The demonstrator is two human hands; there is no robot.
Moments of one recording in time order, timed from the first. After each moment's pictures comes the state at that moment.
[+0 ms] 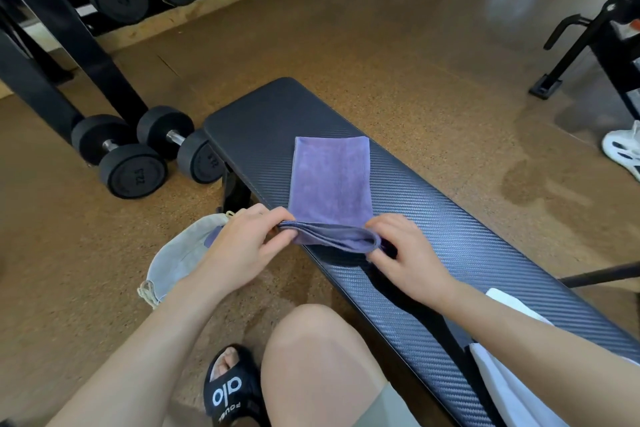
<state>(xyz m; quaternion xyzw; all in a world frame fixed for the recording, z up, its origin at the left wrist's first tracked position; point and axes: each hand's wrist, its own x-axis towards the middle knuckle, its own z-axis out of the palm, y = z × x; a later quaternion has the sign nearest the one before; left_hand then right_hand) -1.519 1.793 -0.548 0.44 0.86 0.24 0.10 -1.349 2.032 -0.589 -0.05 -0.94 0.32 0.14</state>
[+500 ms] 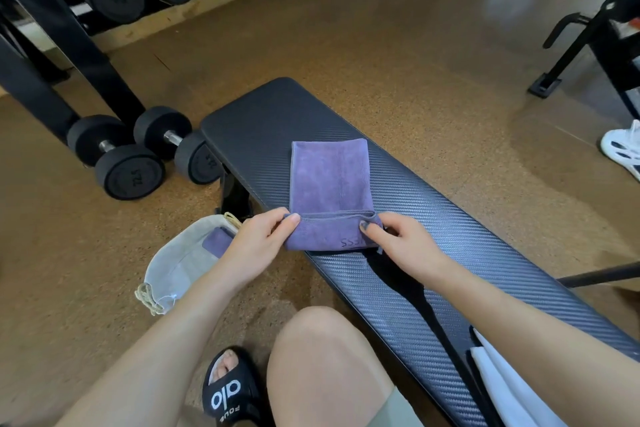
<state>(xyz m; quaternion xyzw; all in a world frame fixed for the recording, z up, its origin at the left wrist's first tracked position) -1.520 1.817 -0.566 0.32 0.85 0.37 0.20 -1.369 2.036 -0.576 -0.24 -0.83 0.50 0.02</state>
